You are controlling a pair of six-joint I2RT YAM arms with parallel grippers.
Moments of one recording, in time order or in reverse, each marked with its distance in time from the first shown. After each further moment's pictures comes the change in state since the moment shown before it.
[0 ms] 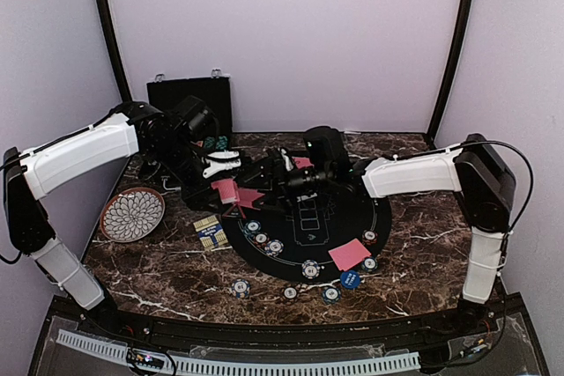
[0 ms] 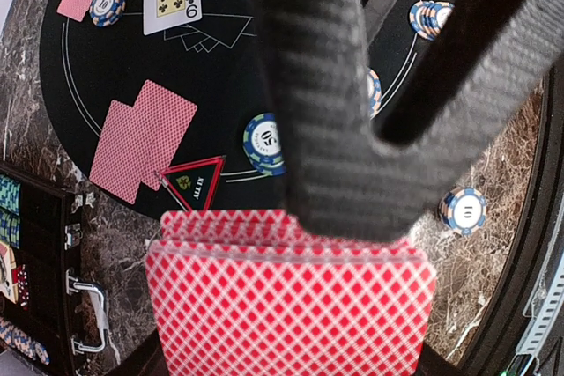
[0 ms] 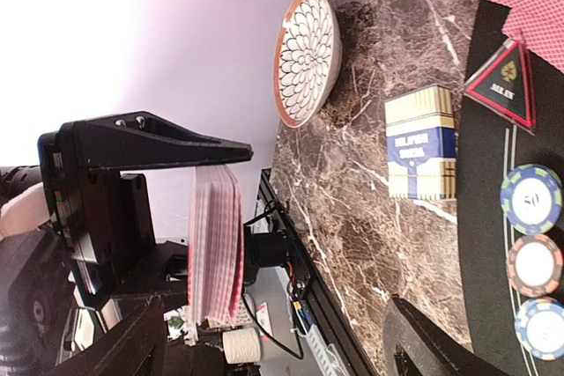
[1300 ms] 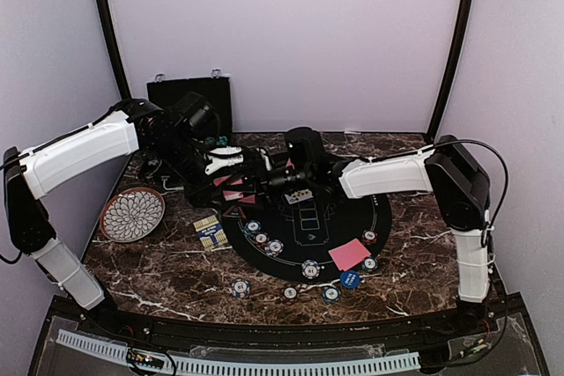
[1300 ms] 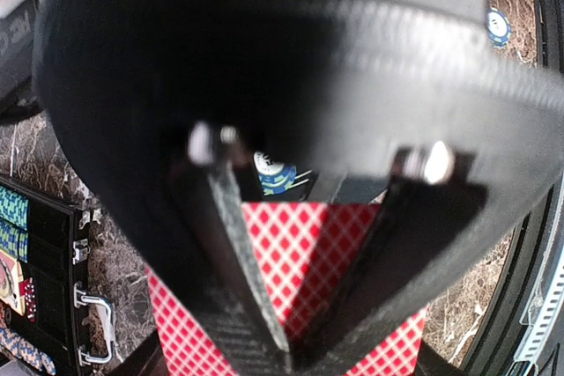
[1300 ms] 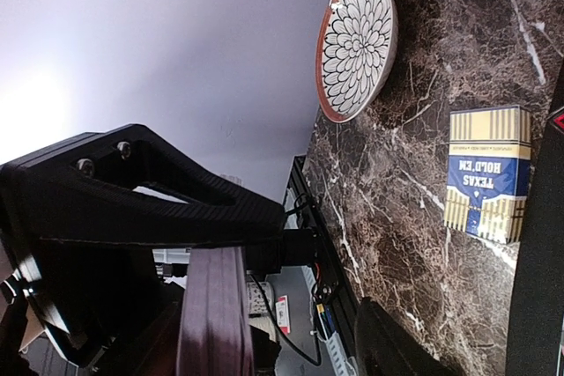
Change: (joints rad) left arm -0.002 0.004 0.031 0.006 0.020 0.000; right arm 0.027 0.185 0.177 0.108 -0.085 0.058
